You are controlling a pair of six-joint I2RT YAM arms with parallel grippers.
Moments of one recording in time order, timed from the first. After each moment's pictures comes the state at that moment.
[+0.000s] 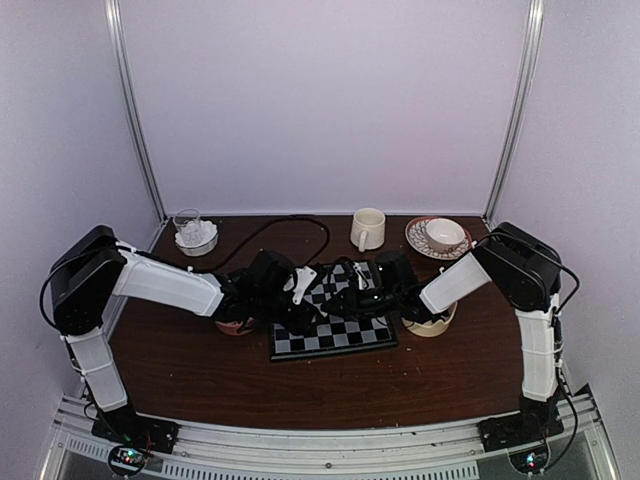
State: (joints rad) left arm -0.89 1.82 1.00 0.09 0.11 -0.15; right arm 0.68 2.11 1.02 0.62 -0.65 0.82
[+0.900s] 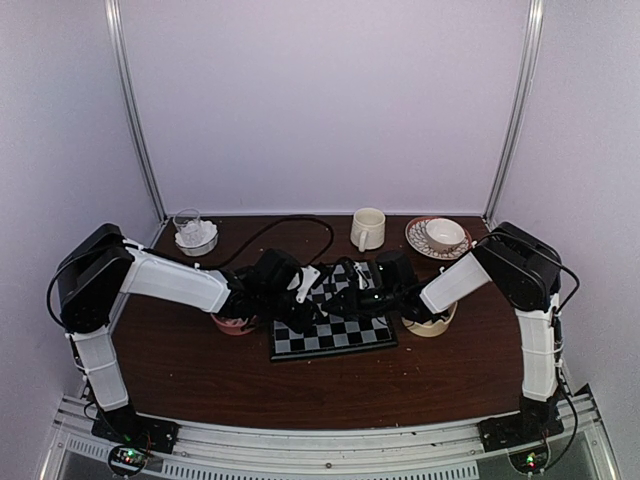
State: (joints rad) left arm -0.89 1.86 1.06 0.03 0.08 -0.15; right arm 0.68 2.11 1.02 0.63 -0.66 0.82
